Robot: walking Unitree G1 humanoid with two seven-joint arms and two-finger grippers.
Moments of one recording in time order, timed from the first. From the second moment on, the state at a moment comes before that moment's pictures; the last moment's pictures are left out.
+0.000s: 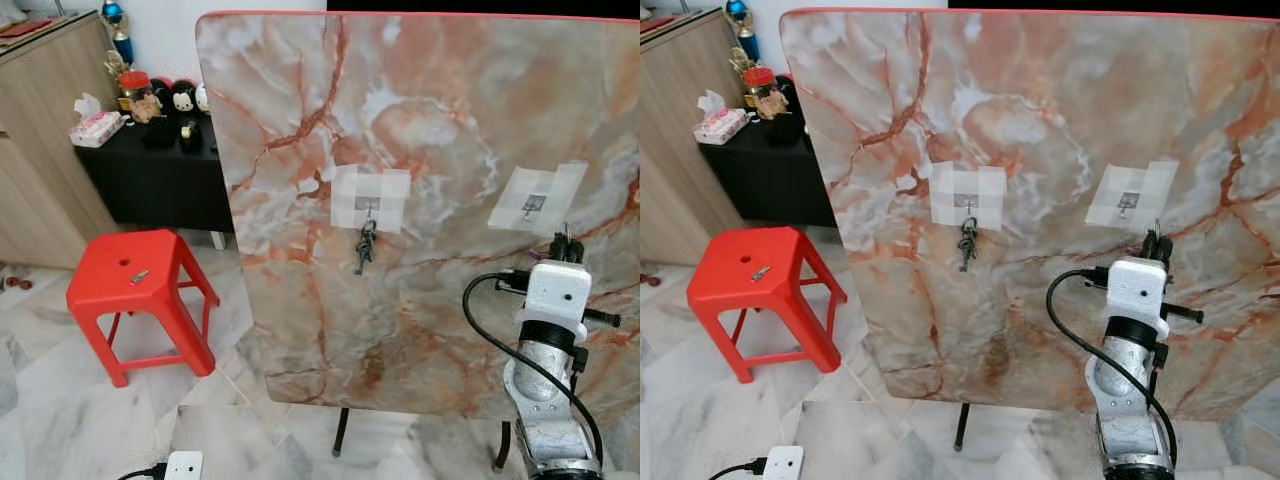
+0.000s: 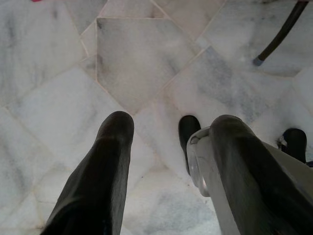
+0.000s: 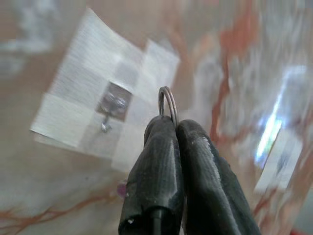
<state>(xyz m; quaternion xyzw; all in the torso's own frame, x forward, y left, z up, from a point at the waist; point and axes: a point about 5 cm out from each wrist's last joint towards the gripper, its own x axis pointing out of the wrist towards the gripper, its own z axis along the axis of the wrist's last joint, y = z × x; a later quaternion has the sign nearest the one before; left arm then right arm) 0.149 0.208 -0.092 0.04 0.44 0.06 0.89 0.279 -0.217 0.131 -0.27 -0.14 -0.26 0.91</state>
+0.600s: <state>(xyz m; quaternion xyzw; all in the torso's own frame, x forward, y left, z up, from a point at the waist) 0.148 0.214 -0.091 0.04 0.44 0.06 0.89 0.280 -0.213 0.118 -0.35 -0.10 -0.25 0.89</state>
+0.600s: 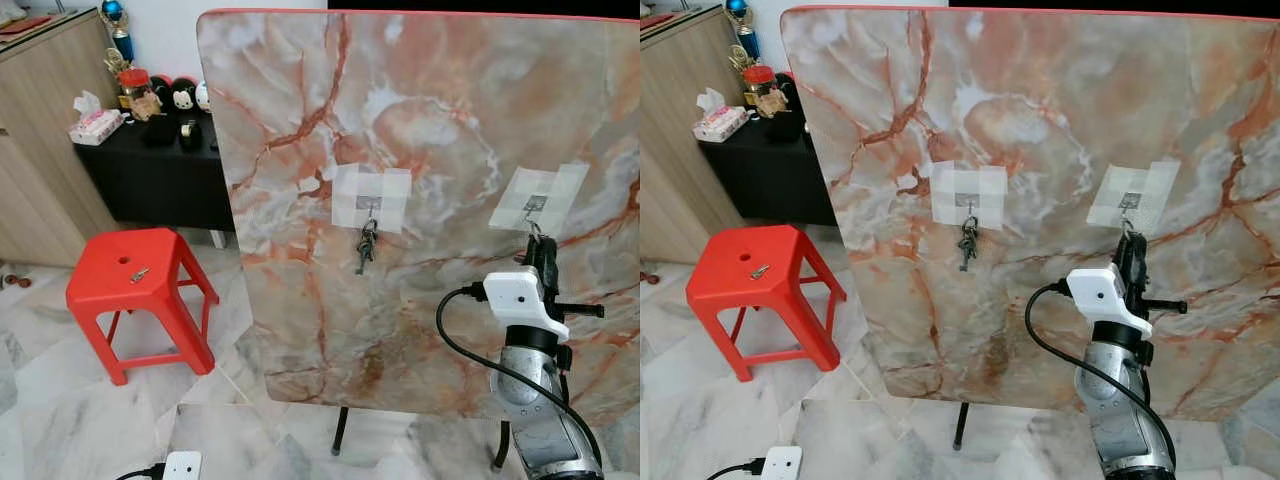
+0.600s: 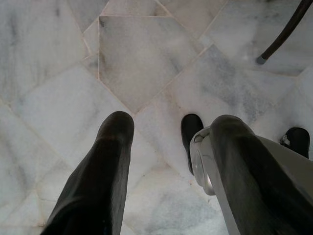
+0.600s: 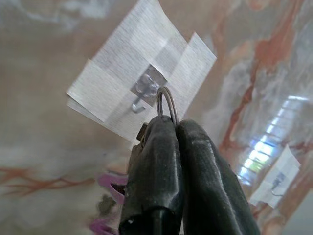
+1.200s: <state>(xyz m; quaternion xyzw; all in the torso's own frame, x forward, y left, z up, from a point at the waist) 0.145 0.214 -0.092 0.04 0.45 0.06 0.89 0.287 -0.222 0.115 -0.38 -0.08 -0.28 0.88</state>
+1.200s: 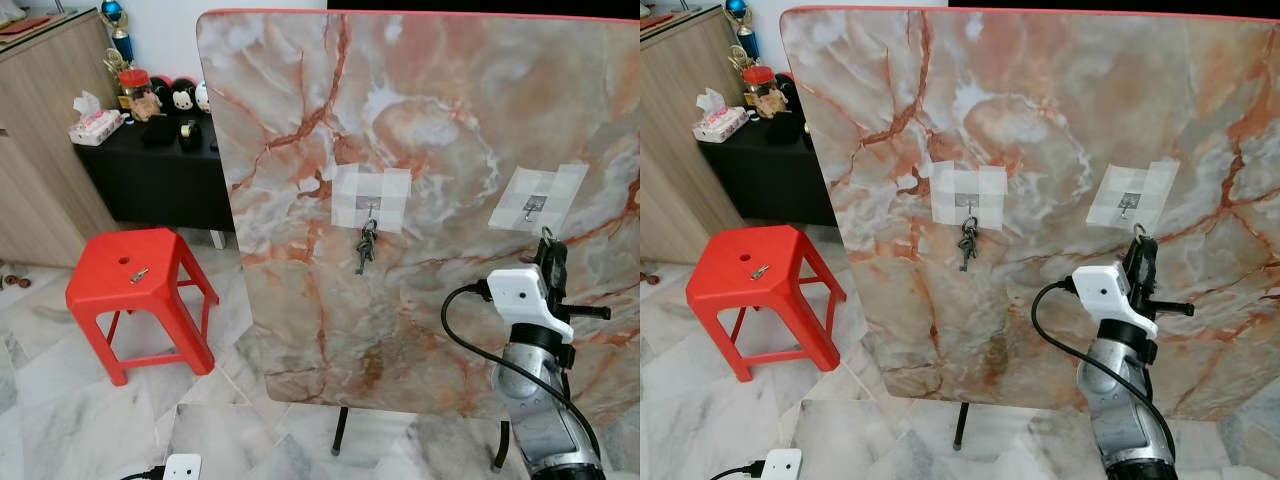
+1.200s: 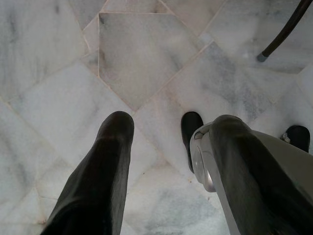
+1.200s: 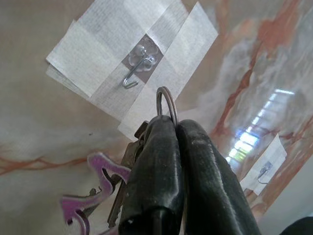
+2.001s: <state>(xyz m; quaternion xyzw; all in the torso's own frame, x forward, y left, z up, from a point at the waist) 0.144 0.208 -0.094 0.03 0.45 0.06 0.89 0.300 -0.219 0.109 -0.39 -0.06 -0.25 0.88</state>
